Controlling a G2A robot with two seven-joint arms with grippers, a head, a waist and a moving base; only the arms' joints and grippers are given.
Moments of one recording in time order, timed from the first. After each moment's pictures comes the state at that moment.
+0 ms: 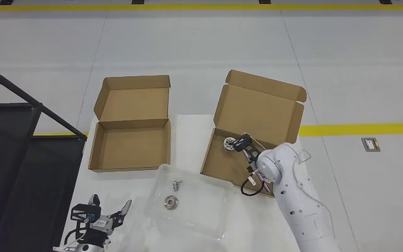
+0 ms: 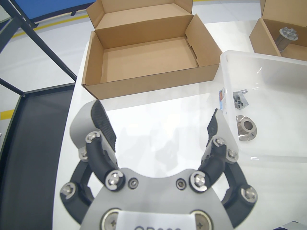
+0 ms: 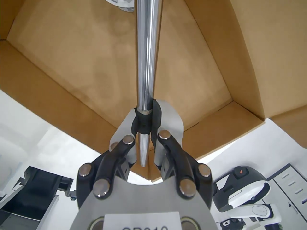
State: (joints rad) left arm 1.79 -1.15 -1.65 -1.81 1.28 -0.04 0.16; right arm -0.70 -1.49 1.28 -1.21 -1.49 -0.33 1.26
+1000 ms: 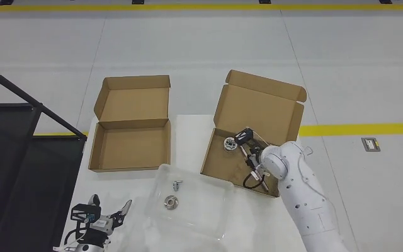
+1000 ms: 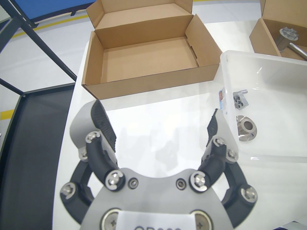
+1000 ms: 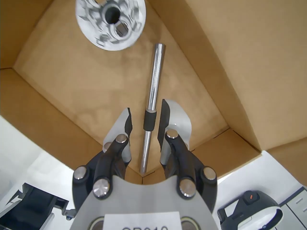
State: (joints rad) left arm 1.79 -1.15 -1.65 -1.81 1.28 -0.04 0.16; right arm -0.71 -1.45 1.32 -1.24 -1.41 -0.40 1.08
